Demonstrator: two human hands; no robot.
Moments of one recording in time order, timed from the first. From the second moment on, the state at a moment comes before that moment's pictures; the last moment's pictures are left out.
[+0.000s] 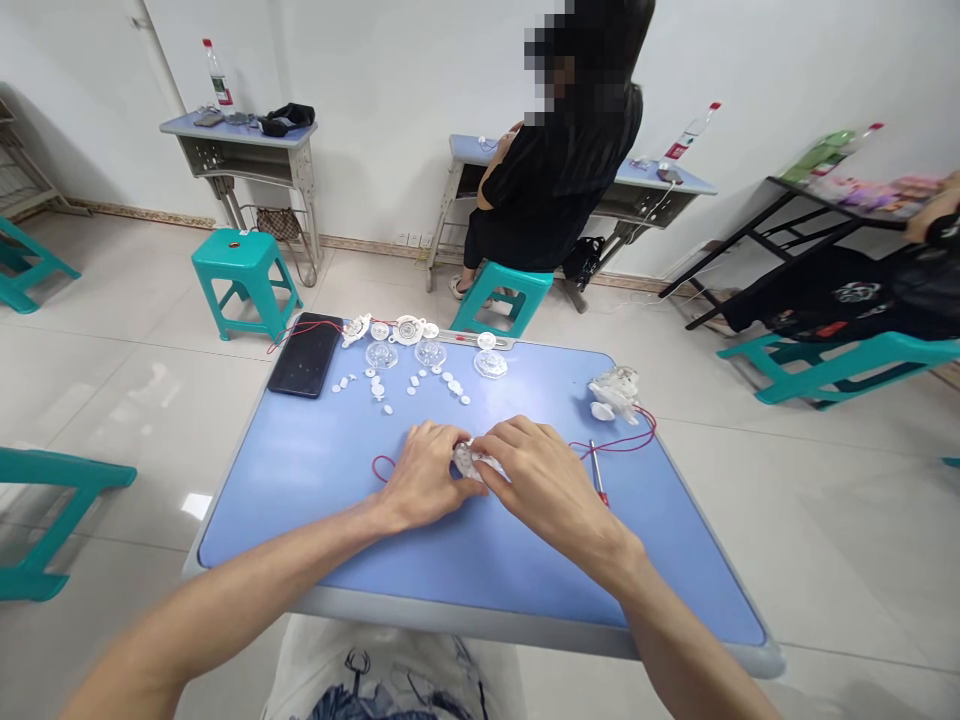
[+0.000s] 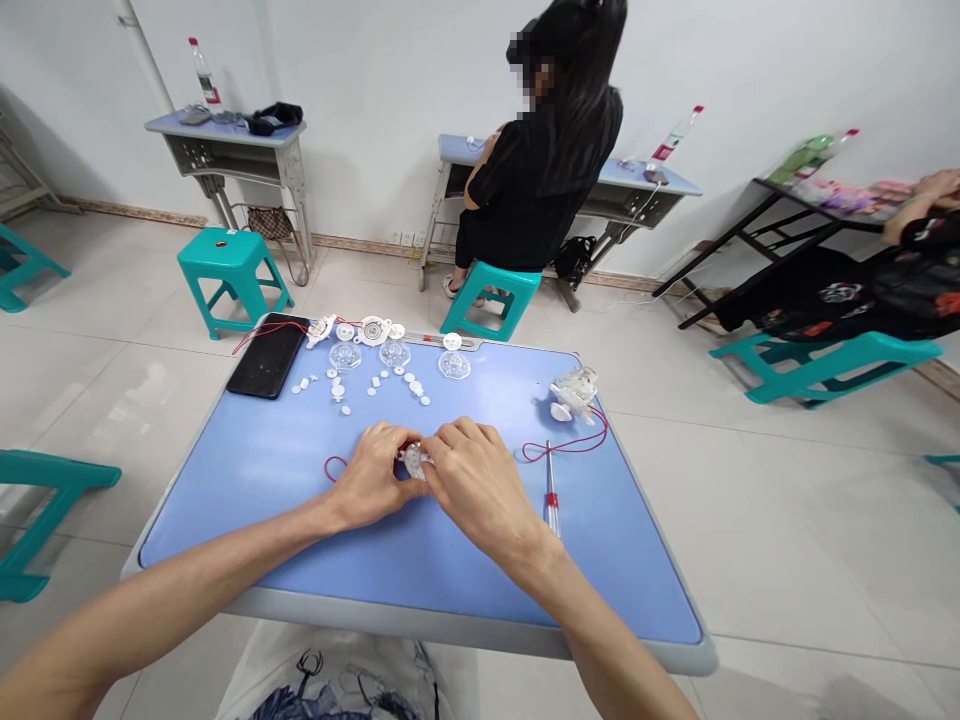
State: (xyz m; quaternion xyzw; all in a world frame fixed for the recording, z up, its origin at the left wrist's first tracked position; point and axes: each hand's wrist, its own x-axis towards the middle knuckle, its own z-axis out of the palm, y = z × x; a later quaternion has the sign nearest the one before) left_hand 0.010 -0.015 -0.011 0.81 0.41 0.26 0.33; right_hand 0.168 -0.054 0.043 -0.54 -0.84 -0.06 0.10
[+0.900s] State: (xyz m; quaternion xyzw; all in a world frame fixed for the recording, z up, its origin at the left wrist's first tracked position) left_hand 0.008 -0.017 -0.005 0.83 0.39 0.26 0.31; right_hand 0.162 -0.053 0.048 -0.61 -0.79 0.03 0.06
